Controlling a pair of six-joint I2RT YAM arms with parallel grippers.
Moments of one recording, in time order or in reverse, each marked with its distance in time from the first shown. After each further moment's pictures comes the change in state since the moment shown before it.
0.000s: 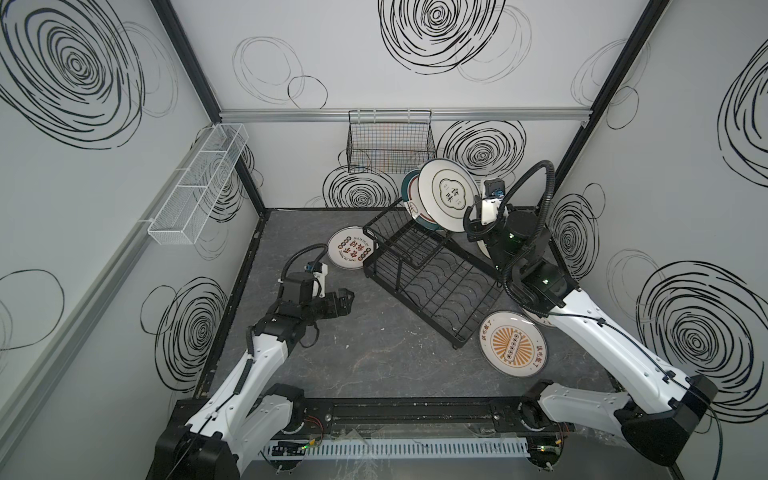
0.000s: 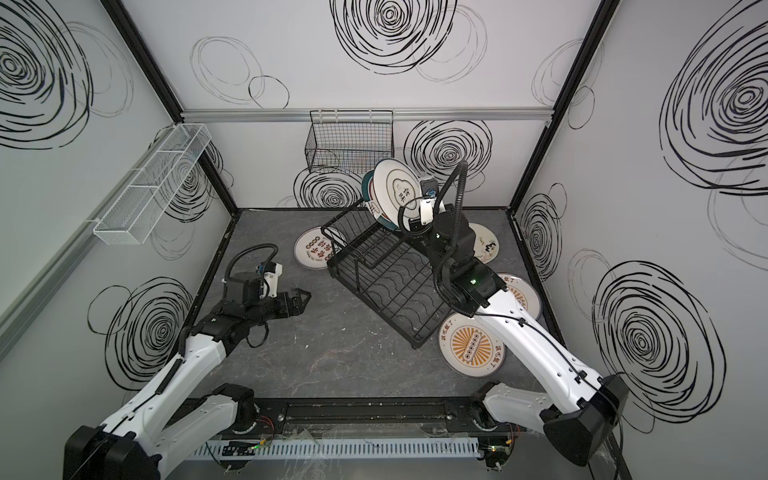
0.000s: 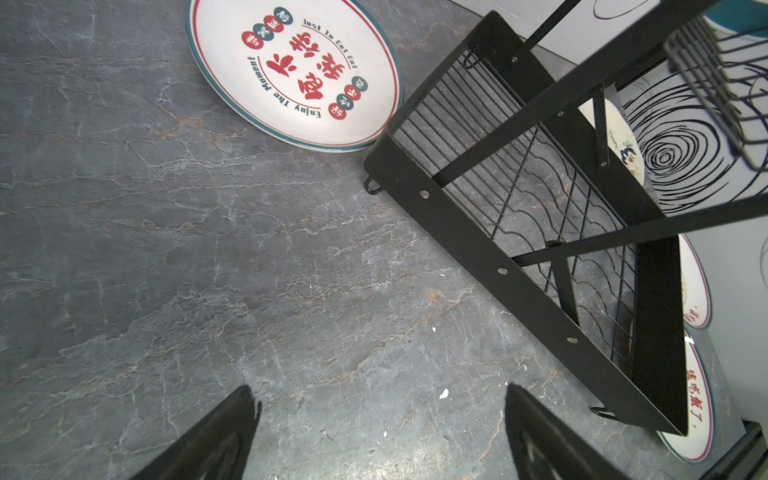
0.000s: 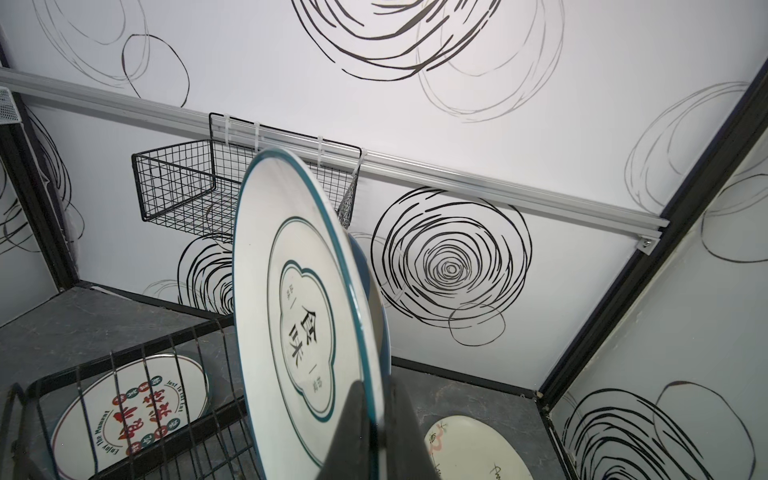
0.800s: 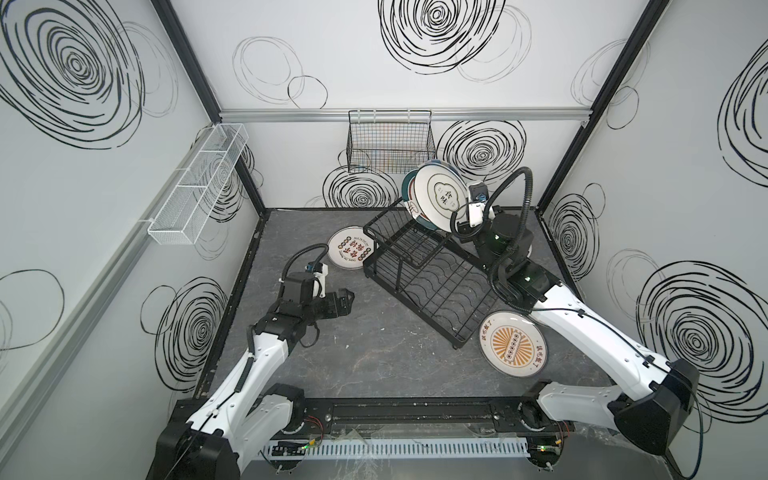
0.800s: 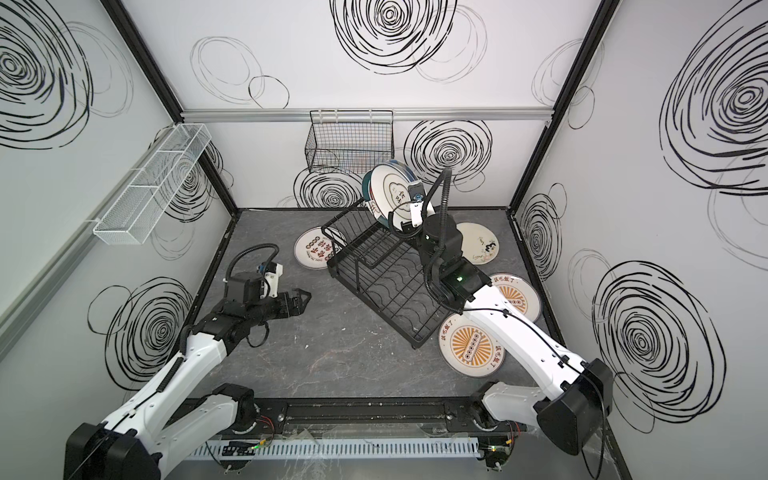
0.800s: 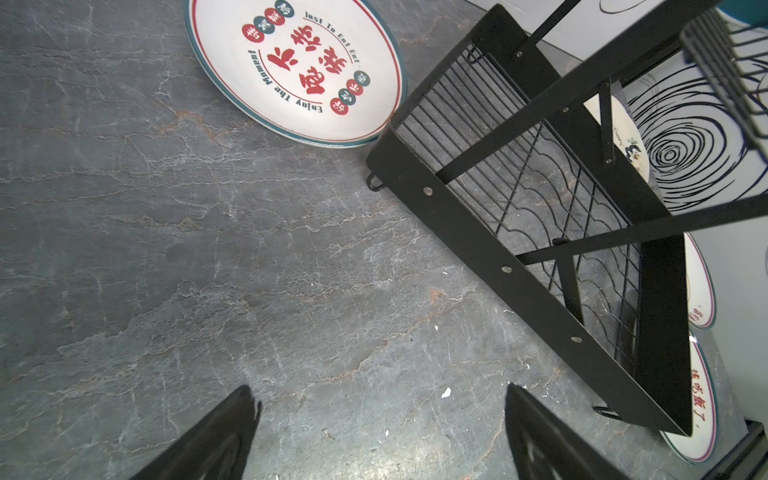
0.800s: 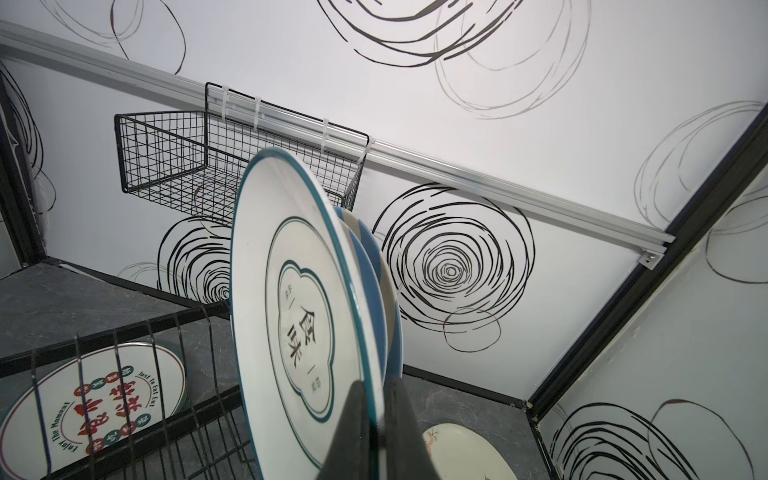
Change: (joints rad) left arm 0.000 0.010 0.000 0.000 0.000 0.000; right arm -0.002 0.058 -0.059 0.120 0.014 -0.080
